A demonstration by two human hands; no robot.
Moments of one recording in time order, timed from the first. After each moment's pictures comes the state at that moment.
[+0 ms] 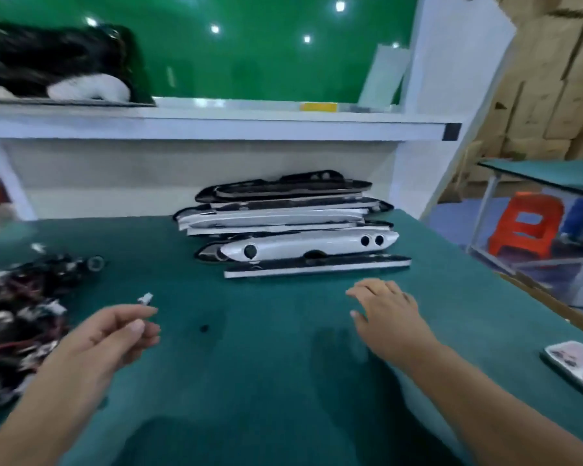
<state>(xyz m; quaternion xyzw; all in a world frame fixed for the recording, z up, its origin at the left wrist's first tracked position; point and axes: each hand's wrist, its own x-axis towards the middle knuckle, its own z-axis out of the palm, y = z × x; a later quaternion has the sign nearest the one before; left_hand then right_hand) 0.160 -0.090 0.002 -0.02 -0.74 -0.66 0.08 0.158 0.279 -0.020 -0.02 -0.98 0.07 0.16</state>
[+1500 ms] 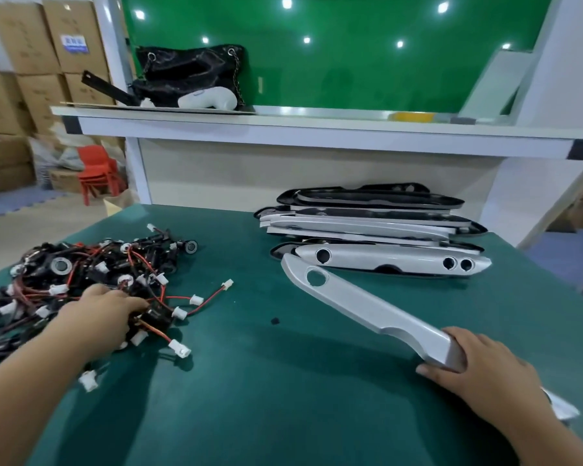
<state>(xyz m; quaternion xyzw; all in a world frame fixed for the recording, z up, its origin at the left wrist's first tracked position) 0.126 -0.219 0.010 0.09 -0.99 0.13 -0.04 0.173 0.288 -0.024 -0.07 -0.99 0.10 0.12</state>
